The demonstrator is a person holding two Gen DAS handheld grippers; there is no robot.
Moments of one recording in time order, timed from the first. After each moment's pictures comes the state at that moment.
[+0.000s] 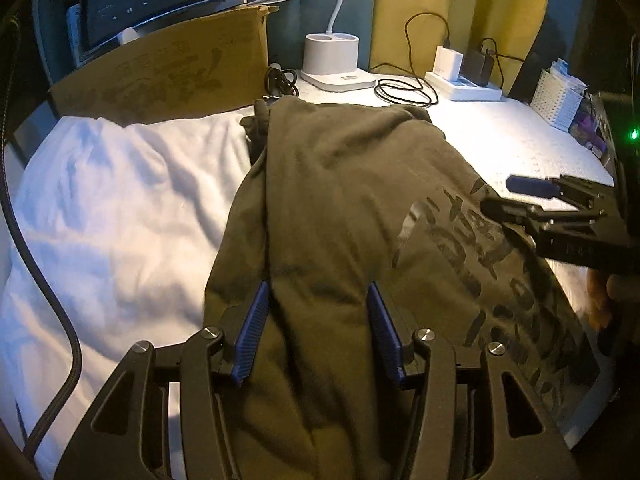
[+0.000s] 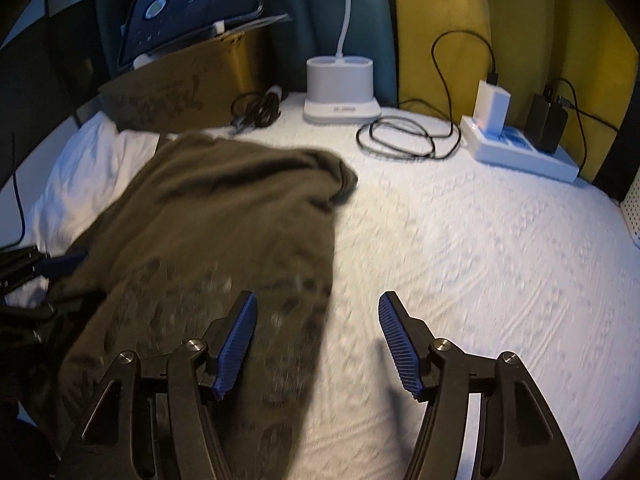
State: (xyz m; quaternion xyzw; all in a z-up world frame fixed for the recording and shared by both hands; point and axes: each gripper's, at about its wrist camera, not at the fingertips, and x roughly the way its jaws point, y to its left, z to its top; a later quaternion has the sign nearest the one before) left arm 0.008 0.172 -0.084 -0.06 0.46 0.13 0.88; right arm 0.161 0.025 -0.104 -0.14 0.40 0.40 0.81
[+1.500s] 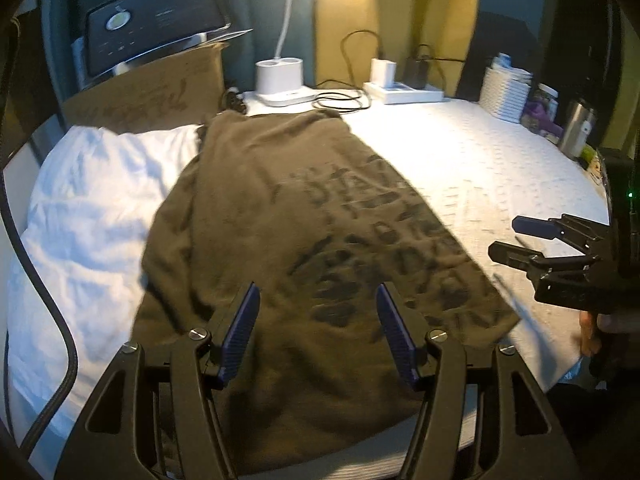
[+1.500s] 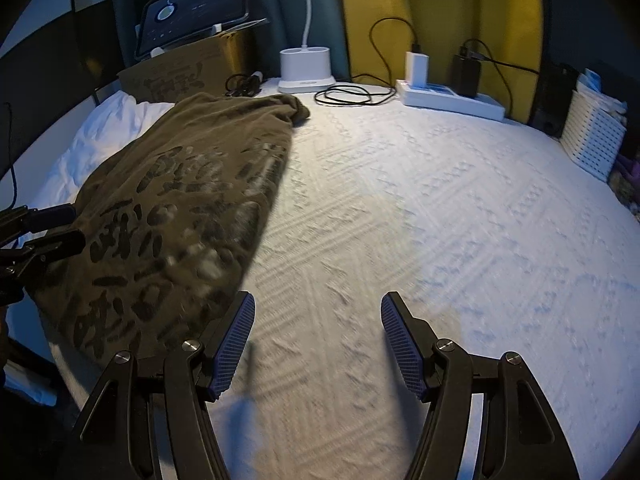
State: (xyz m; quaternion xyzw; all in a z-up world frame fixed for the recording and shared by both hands) left arm -0.044 0.085 -0.063 -0.06 0.42 0.10 0.90; right arm 0.086 -0.106 -0.111 -0.12 0.39 0.37 0.83
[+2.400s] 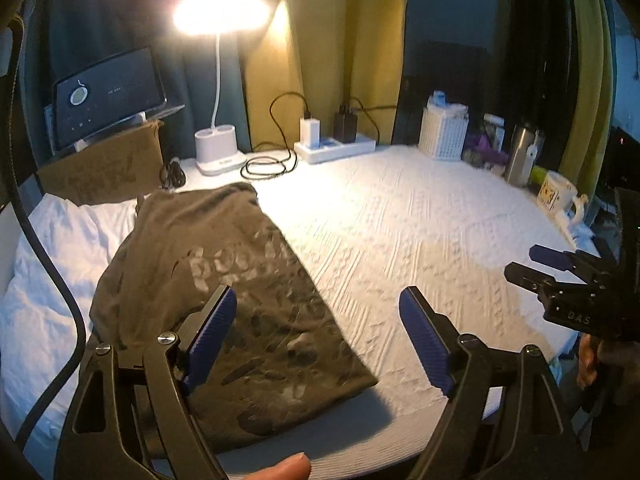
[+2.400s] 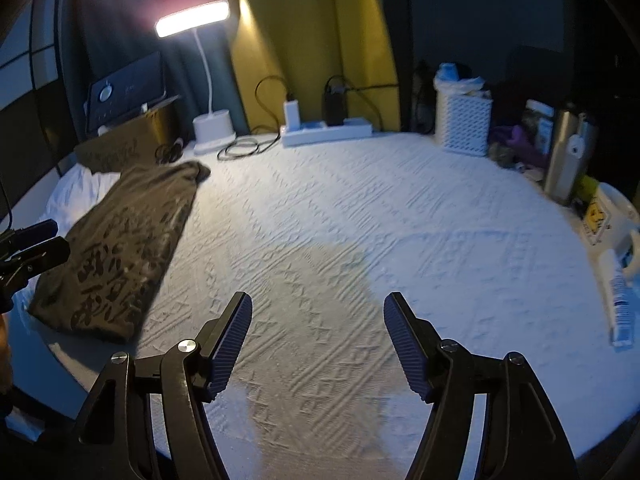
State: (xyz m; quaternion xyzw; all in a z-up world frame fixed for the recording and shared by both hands) left arm -0.030 -0.009 -0.010 -0.04 0.34 0.07 0.94; right arm 0.067 -0.249 -0.054 -0.05 0.33 0.27 0.90
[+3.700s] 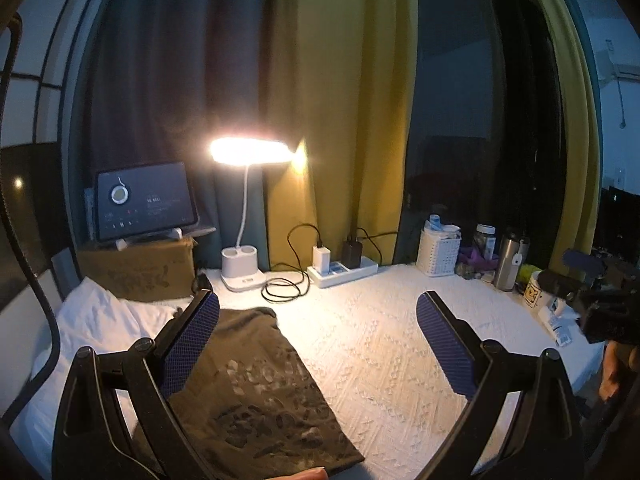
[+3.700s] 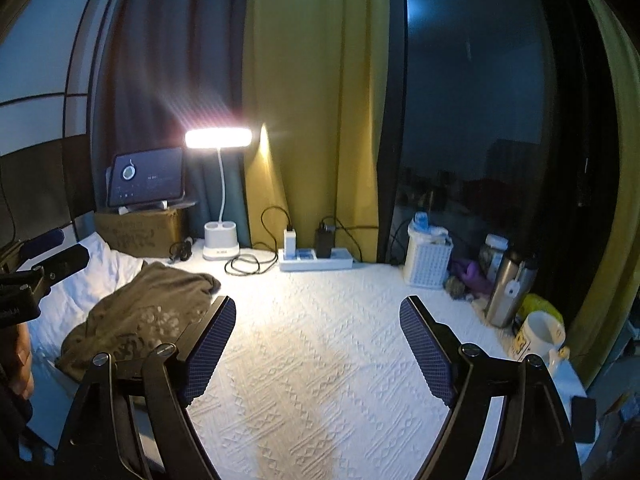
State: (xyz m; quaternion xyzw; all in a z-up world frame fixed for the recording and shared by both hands) left arm -0.074 0.000 0.090 -0.04 0.16 0.10 0.98; right arm 0.009 -0.256 0.094 -0.08 0.17 0.25 0.95
